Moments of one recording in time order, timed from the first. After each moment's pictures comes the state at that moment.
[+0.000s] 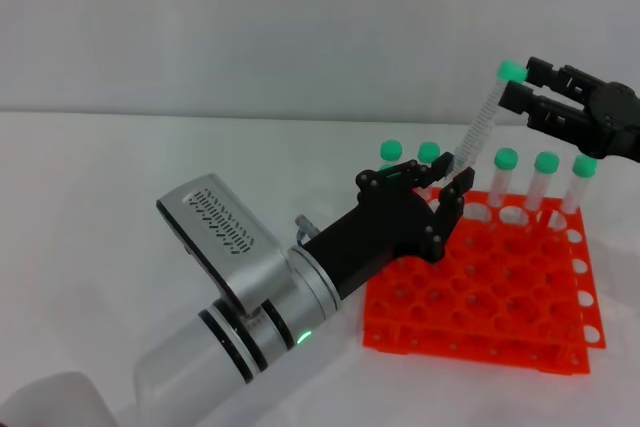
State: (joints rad) left arm -0.68 -2.11 2.84 0.40 -0.93 1.14 -0.18; right arm 0.76 1.80 -2.13 -0.16 -0.02 -1.49 1.10
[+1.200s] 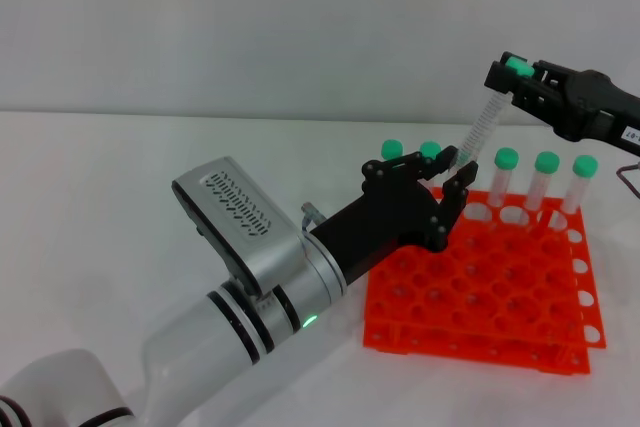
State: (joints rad) left arm -0.72 -2.10 2.83 0.38 -0.93 1.09 -0.17; right arm 0.80 1.82 -2.10 -0.16 -0.05 -1.44 1.14
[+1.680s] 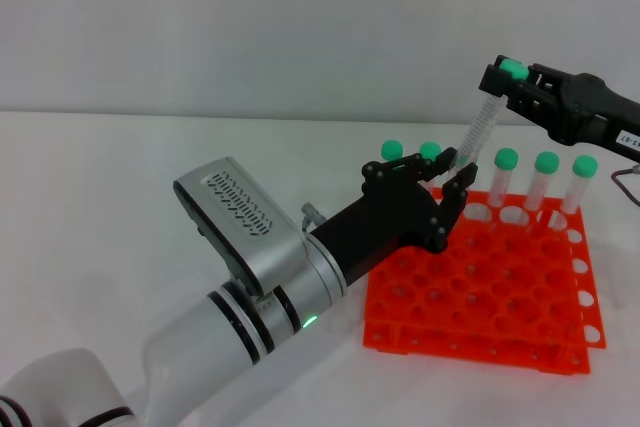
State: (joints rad) left arm -0.72 -2.10 2.83 0.38 -0.93 1.09 -0.17; right arm 0.80 1.83 -2.10 -0.16 -0.05 -1.45 1.14
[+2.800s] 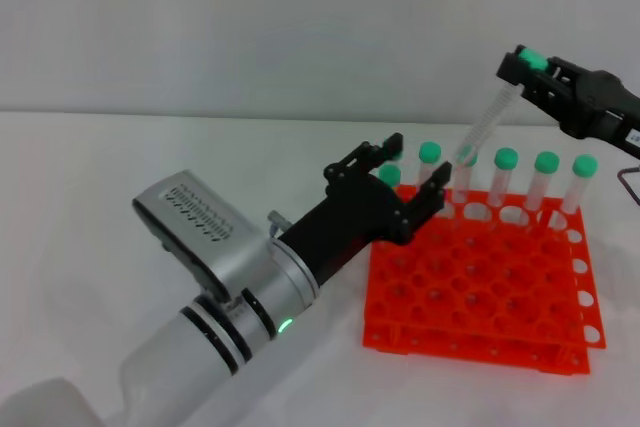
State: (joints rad) left arm -0.65 -2.11 2.77 0.39 -0.94 1.10 -0.17; right arm 0.76 1.86 -2.01 -0.16 -0.05 -1.44 1.10
